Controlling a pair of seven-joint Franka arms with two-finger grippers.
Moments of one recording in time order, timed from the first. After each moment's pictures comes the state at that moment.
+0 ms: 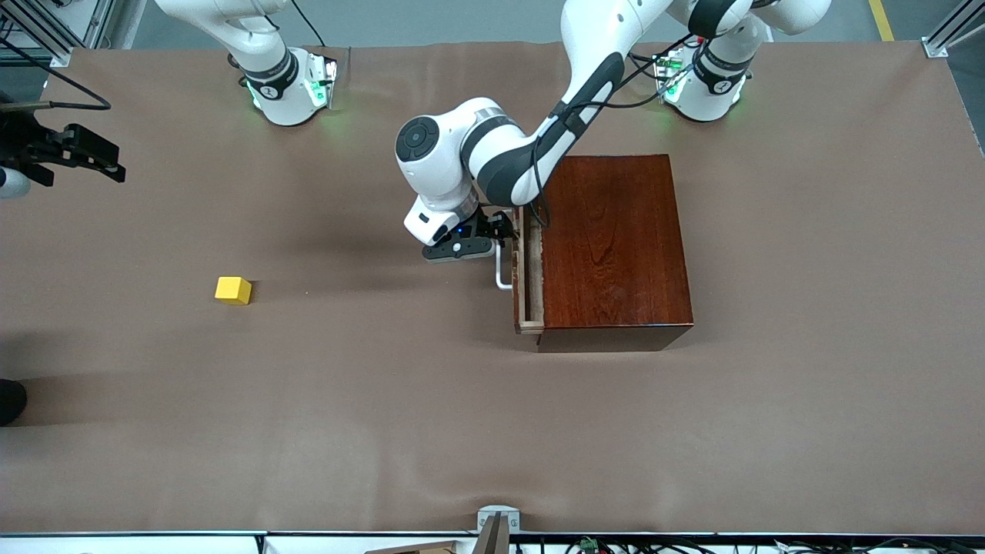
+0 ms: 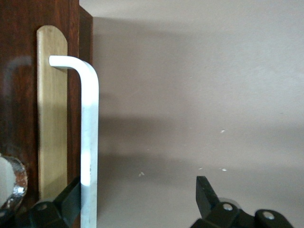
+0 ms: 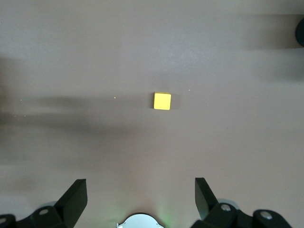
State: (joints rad) left arm -0.92 0.82 -0.04 -1.18 0.19 1.89 -1.06; right arm 0.08 -0.03 -0.08 -1.52 -0.02 1.40 -0.07
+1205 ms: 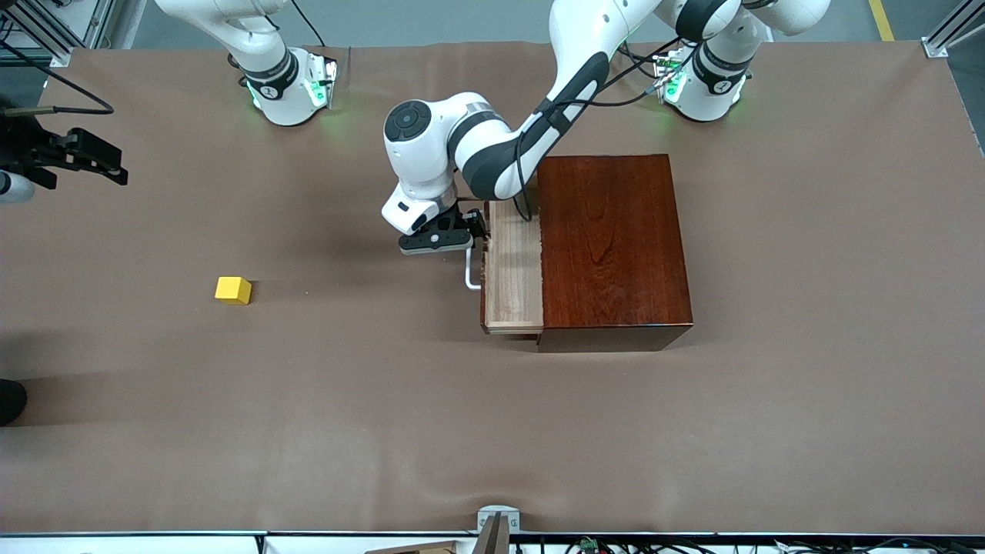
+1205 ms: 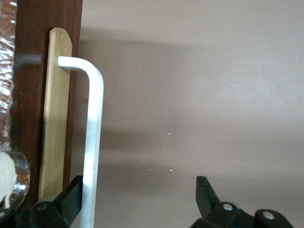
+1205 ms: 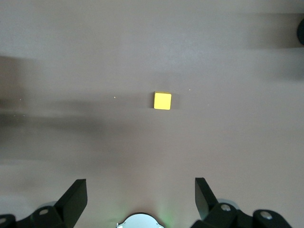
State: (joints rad) left arm -0.96 0.86 -0.04 -1.14 0.17 2.01 -1.12; right arm 0.08 -0.02 -0.08 -1.52 -0.02 1.40 -0.07
